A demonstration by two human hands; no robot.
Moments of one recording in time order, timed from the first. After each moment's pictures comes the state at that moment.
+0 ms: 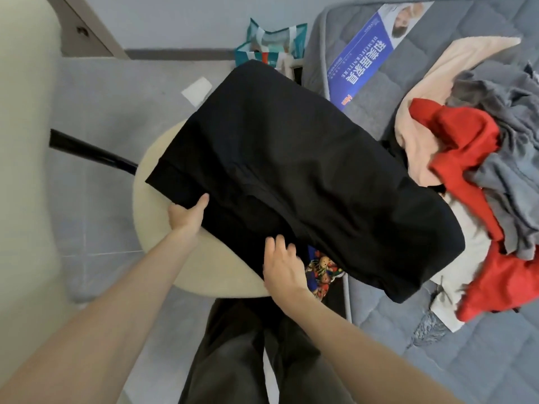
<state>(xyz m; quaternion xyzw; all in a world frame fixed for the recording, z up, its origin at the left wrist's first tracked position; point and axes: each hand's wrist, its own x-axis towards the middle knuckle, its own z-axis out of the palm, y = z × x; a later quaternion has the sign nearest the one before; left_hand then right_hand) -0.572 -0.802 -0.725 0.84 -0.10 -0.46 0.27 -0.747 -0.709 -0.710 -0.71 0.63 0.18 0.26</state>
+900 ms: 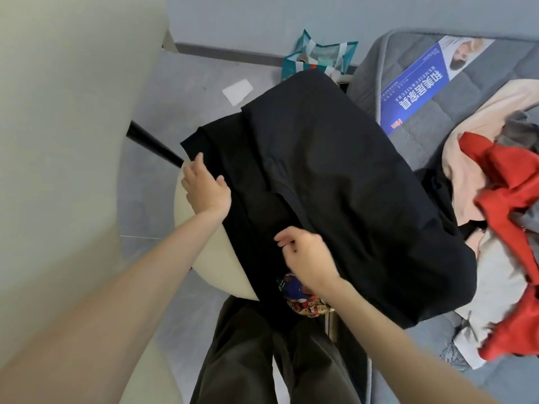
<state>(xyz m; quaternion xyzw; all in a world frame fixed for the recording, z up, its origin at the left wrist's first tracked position) -0.531 -0.832 -0.697 0.87 -0.36 -0.28 0.17 -0.722 -0.759 -0.671 -0.63 0.64 -0.02 0.45</state>
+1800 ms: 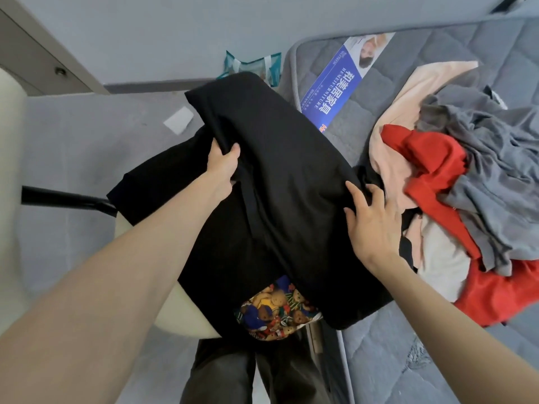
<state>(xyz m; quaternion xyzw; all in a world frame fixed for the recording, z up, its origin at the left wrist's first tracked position) -0.662 -0.962 -0.691 0.71 -0.16 -0.62 0.30 -0.902 -0.825 -0.659 -0.61 0.78 0.05 0.11</state>
